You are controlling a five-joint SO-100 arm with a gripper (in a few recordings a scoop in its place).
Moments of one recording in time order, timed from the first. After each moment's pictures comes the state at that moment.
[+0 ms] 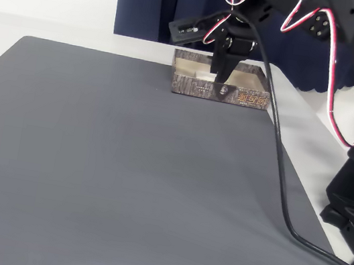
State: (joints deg) arm 76.7 39.6 26.3 87.3 -79.2
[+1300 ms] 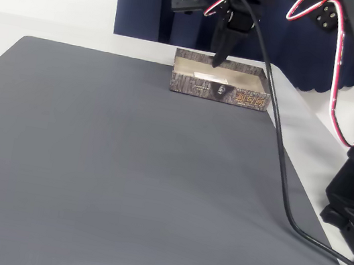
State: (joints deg) arm 74.4 48.7 26.7 90.0 -69.4
